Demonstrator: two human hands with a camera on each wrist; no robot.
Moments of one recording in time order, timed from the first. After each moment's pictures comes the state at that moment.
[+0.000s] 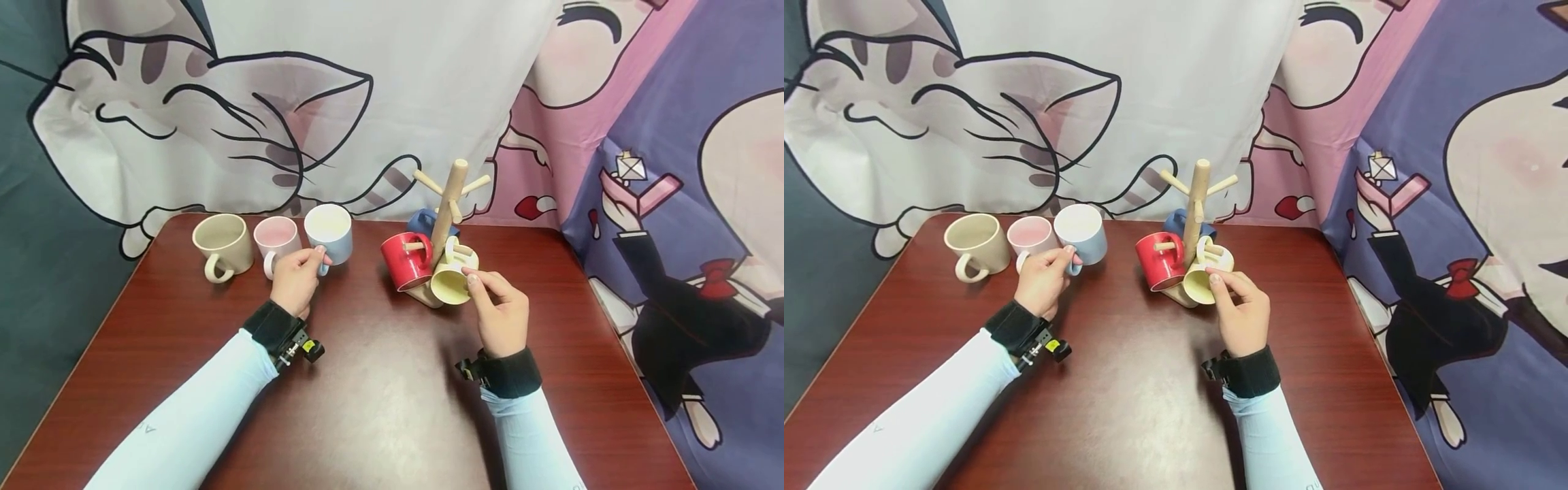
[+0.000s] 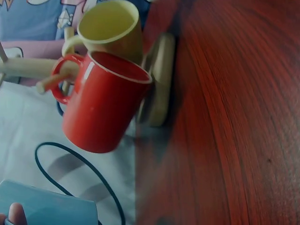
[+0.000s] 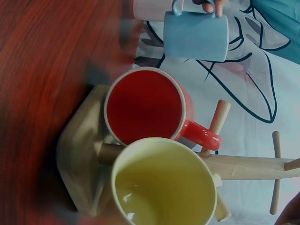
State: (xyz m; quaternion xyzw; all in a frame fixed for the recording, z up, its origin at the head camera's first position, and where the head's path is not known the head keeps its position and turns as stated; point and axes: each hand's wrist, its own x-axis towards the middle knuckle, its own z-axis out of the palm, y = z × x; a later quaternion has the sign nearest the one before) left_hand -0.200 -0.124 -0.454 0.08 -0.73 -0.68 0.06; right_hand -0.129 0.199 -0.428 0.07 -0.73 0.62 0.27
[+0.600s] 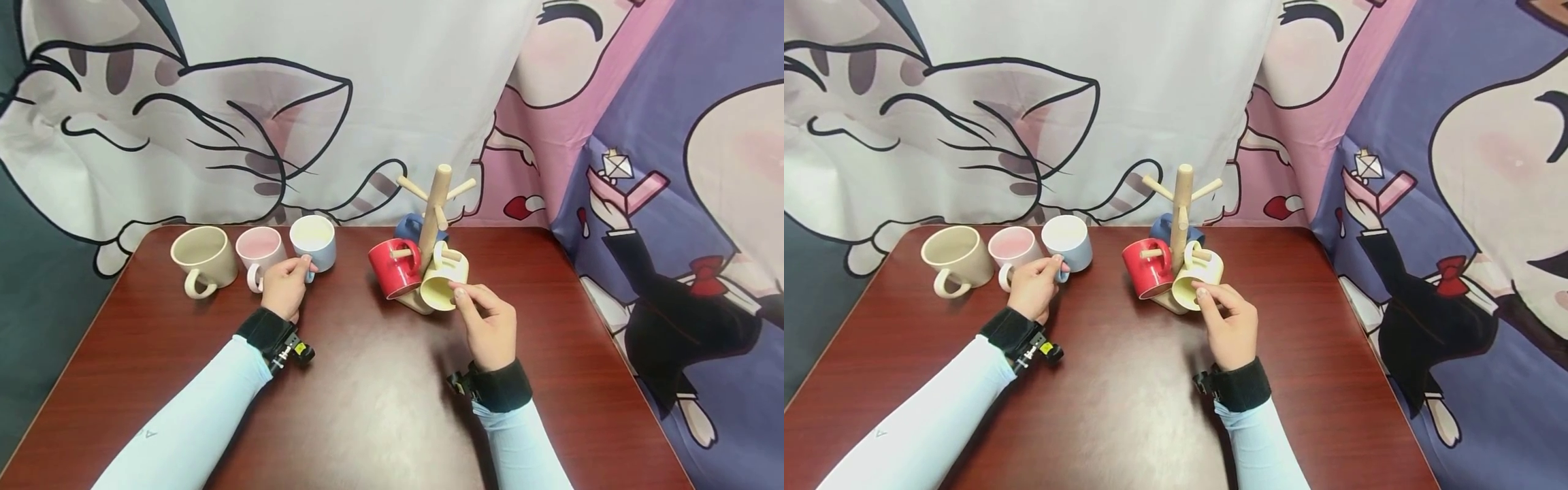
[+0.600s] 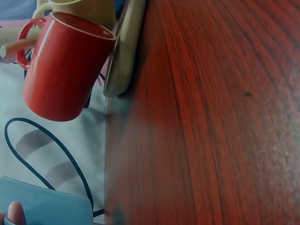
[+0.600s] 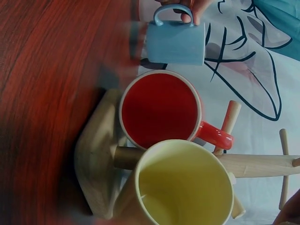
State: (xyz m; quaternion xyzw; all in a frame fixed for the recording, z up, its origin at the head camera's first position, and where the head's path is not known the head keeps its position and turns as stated) left_hand -0.231 -0.122 -0.488 0.10 -0.75 -0.65 0.09; right_hand -0.127 0.203 -0.443 0.06 -0.73 0.63 0.25
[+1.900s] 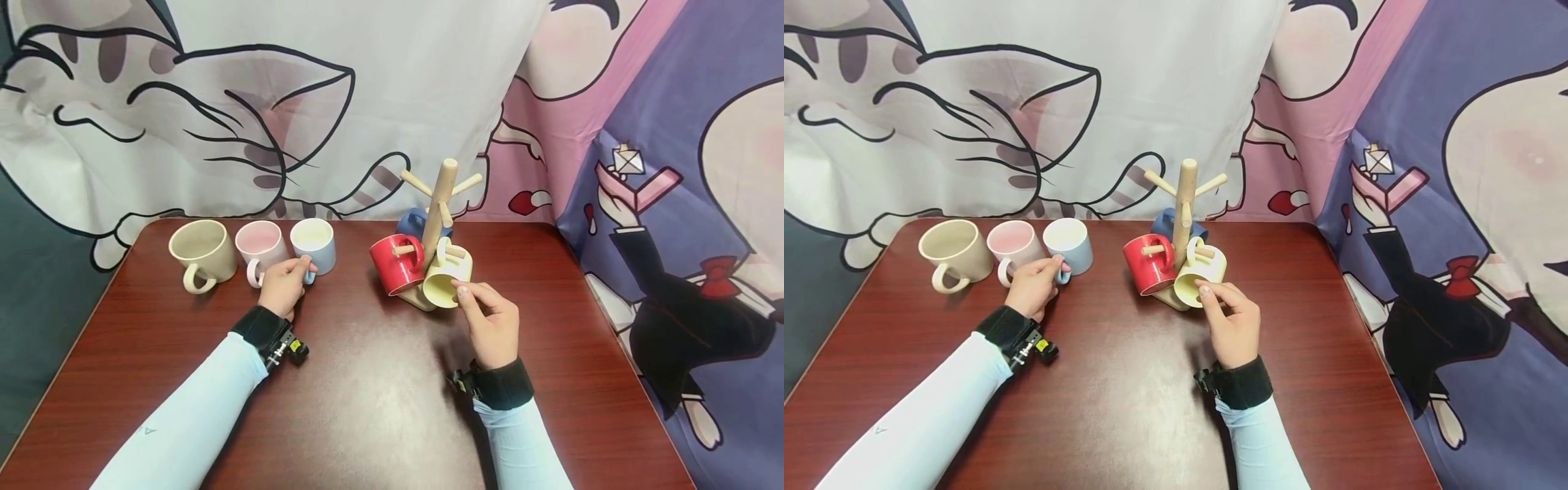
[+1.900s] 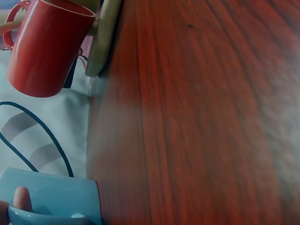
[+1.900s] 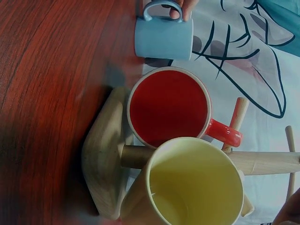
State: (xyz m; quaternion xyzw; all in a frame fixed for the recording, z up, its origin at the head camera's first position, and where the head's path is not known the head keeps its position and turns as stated) left_hand -0.242 -0.138 -0.505 0.13 -0.75 -0.65 -0.01; right_hand -0.133 0.204 -0.450 0.06 -0.73 0.64 0.24
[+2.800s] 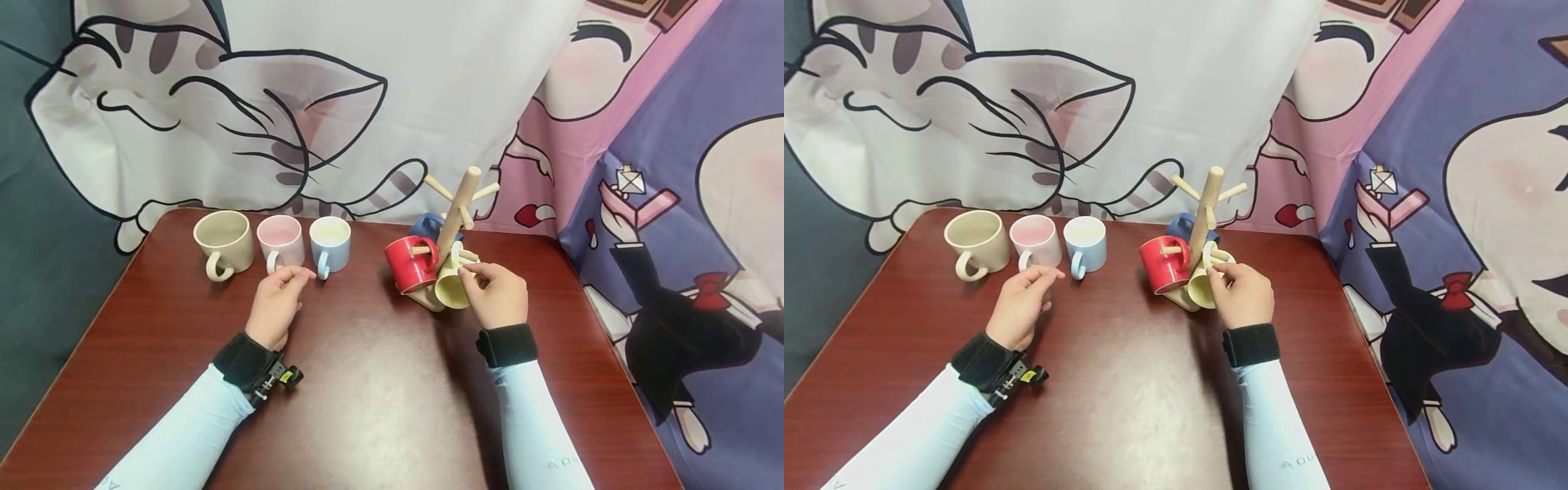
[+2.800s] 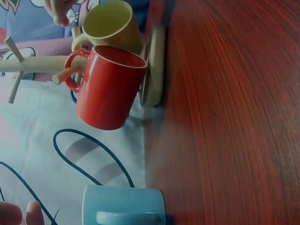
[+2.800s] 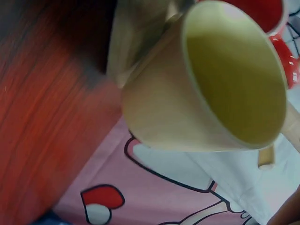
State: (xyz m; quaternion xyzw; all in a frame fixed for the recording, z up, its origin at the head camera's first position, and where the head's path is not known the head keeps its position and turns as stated) left_hand -0.163 -0.163 -0.463 0.08 -0.71 -0.70 0.01; right_hand -0.161 0.193 -0.414 0.00 -0.92 0.30 0.25
